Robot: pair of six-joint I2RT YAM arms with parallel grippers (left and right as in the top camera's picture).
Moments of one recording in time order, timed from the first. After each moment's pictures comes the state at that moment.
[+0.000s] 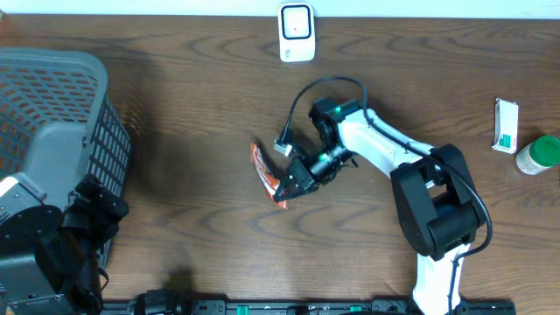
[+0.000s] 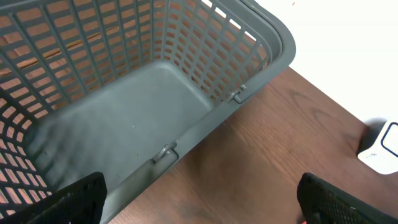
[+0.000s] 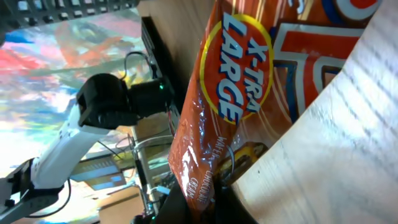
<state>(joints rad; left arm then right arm) 0.13 0.70 1.34 -1.26 -0.32 -0.51 0.48 2.07 1.39 -1.12 -1.10 -0.24</state>
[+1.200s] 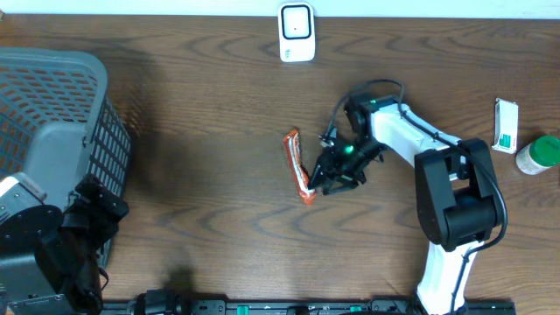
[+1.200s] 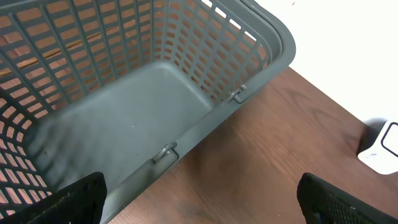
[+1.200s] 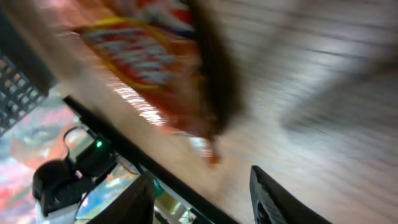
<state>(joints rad) 0.13 0.70 1.34 -1.26 -0.32 -0.51 0.29 2.07 1.31 -1.08 -0.74 0.16</state>
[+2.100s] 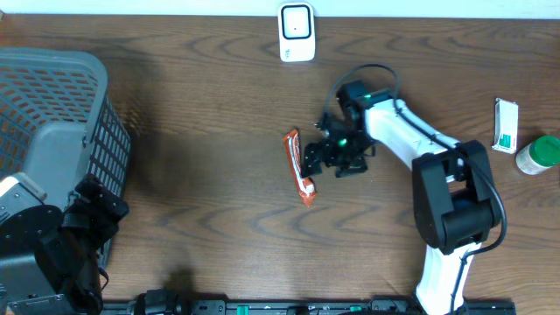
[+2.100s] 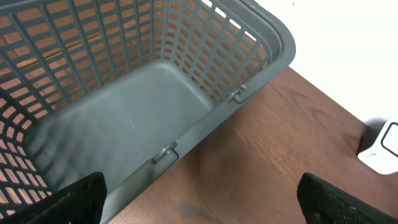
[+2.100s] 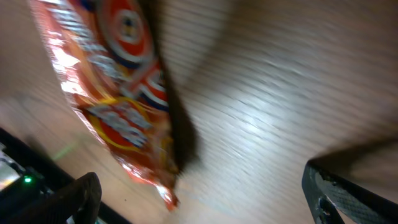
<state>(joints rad) 0.13 0.70 1.34 -1.26 -0.32 -0.51 0.35 2.07 1.40 -0.98 -0.52 0.10</state>
